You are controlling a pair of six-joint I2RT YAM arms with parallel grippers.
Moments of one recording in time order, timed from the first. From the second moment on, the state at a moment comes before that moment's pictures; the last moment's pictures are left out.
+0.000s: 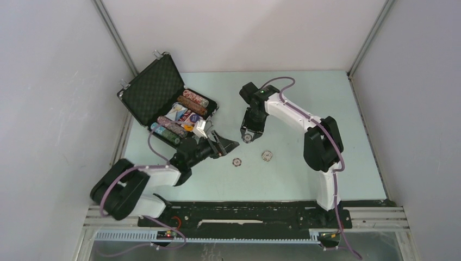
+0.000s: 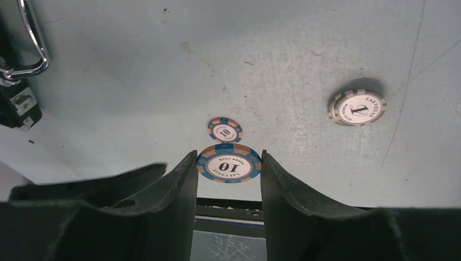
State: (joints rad) left arm -0.59 1.32 0.30 0.85 0.27 -0.94; right arm 0.63 2.04 1.80 -1.12 -0.07 0.90
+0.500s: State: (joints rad) left arm -0.63 1.62 0.37 1.14 0.26 -1.07; right arm 0.65 2.04 1.82 -1.08 -0.13 0.93
